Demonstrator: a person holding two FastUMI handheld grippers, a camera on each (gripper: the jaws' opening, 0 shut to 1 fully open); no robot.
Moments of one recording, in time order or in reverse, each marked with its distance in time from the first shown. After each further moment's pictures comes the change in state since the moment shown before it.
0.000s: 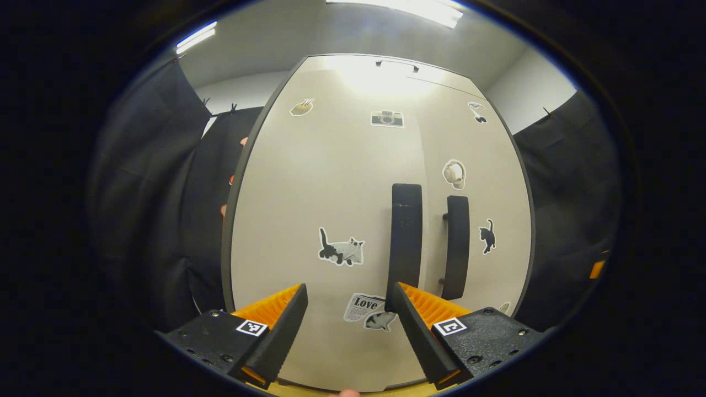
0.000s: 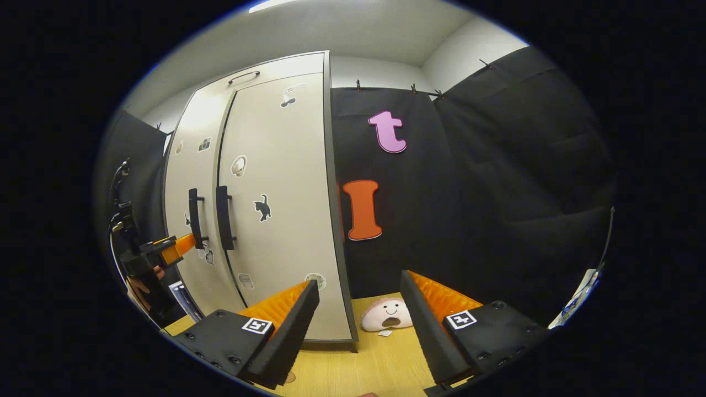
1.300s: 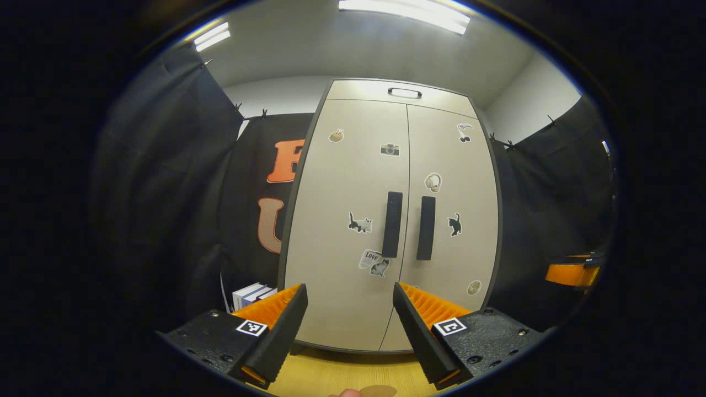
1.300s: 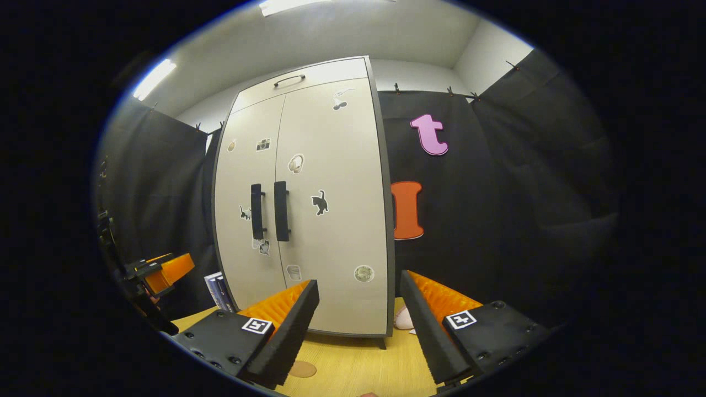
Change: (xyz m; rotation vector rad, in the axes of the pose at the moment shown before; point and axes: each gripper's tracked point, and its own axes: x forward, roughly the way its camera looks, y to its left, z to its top) left arm -0.187 0.004 0.000 -0.036 0.026 0.111; right arm -0.036 0.058 -0.016 -0.031 -0.023 0.233
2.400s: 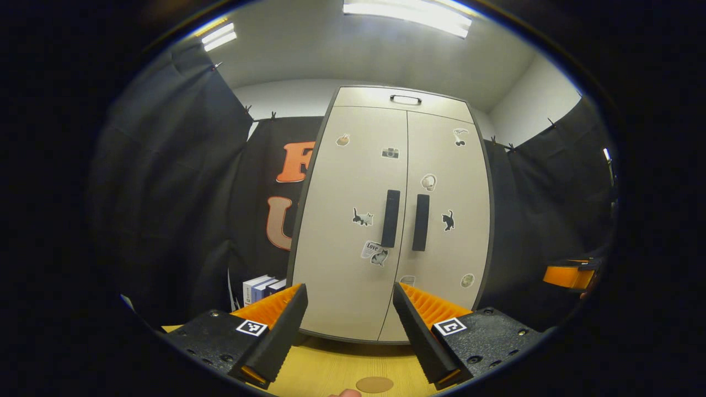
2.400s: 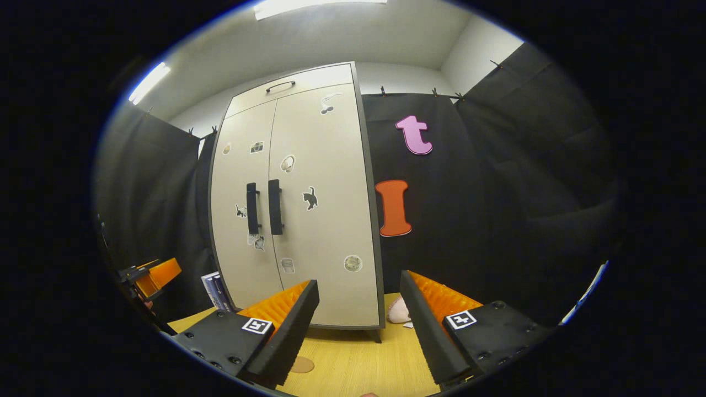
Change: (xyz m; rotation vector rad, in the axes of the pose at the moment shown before) left arm -0.042 0.004 -0.001 -0.006 -0.025 0.017; right arm -0.036 -0.017 -0.018 0.029 -0.026 -0.049
